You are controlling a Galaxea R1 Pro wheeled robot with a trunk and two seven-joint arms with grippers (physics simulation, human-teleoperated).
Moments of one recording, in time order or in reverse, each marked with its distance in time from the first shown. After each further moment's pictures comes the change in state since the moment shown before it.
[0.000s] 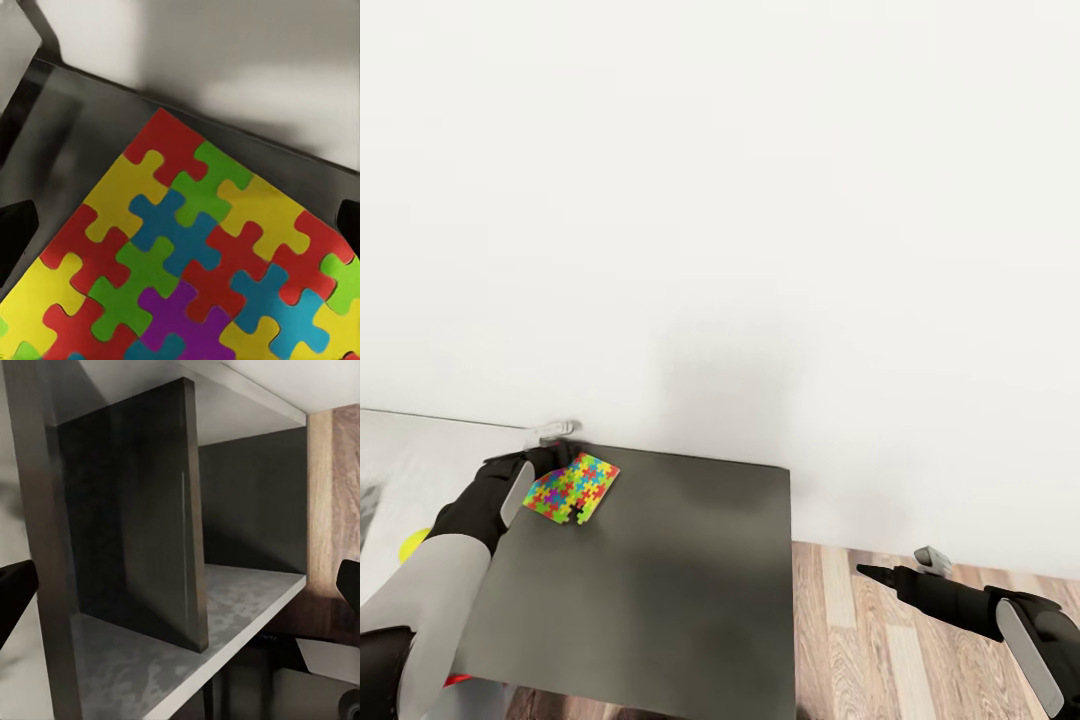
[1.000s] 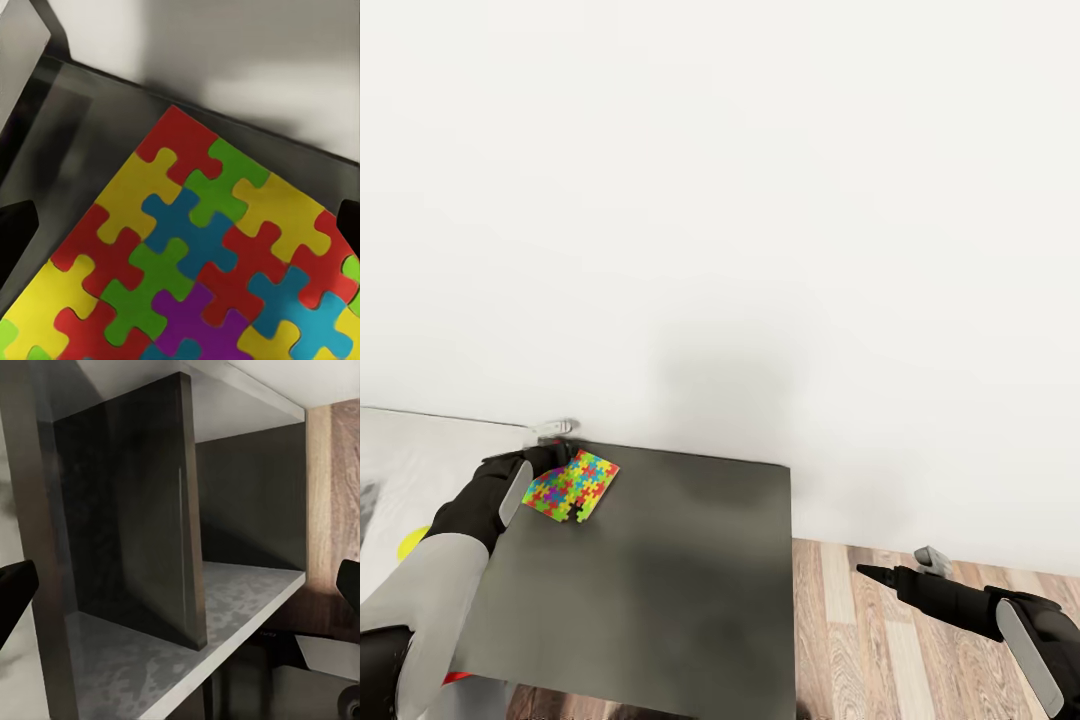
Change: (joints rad) left arm -0.003 0.005 -0.001 0.000 -0.009 -0.002 0.002; right arm 0.000 0.000 0.000 0.000 0.000 0.000 0.000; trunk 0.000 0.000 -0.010
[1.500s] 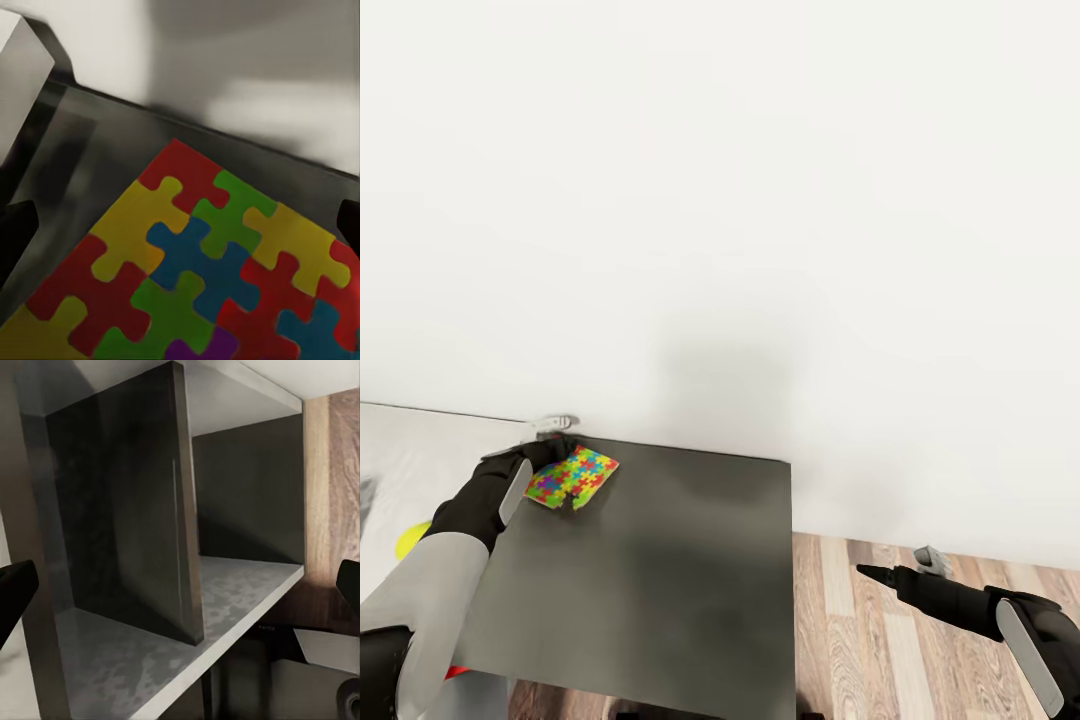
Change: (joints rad) left arm -0.001 -0.001 0.001 -0.015 -0.027 -0.046 -0.002; right arm 0.000 0.000 0.000 0.000 0.000 -0.001 0.000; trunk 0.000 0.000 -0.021
